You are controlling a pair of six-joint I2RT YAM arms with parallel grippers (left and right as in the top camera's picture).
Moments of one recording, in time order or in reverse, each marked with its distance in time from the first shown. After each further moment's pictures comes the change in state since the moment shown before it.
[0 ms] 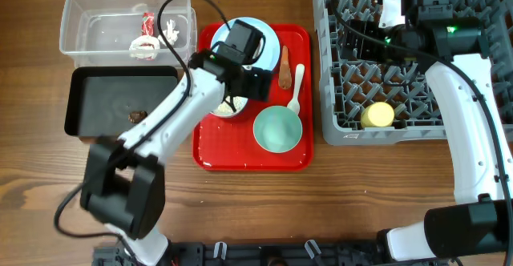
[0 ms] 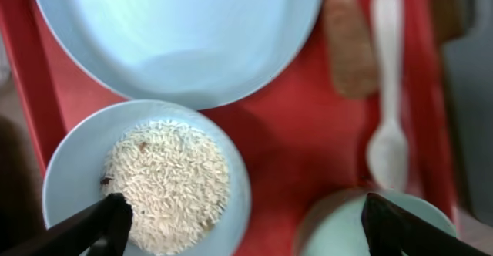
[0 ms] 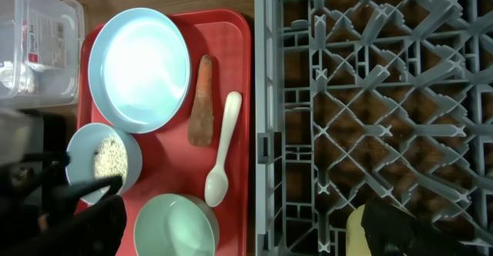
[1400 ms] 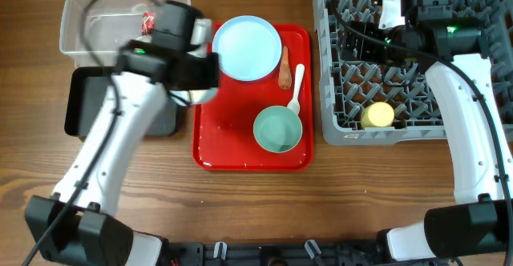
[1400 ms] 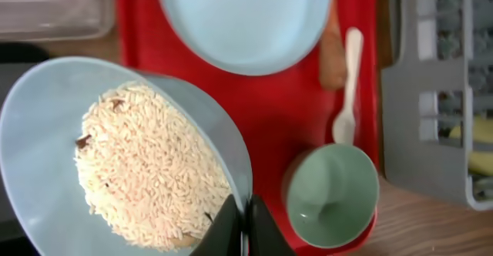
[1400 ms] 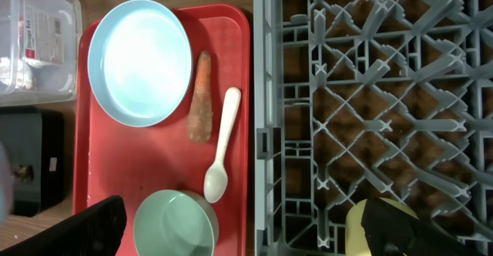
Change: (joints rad) left arm 0.244 -0.236 0.062 -0.254 0.216 -0.014; right arm 0.000 0.000 0.000 -0.013 0.000 -0.002
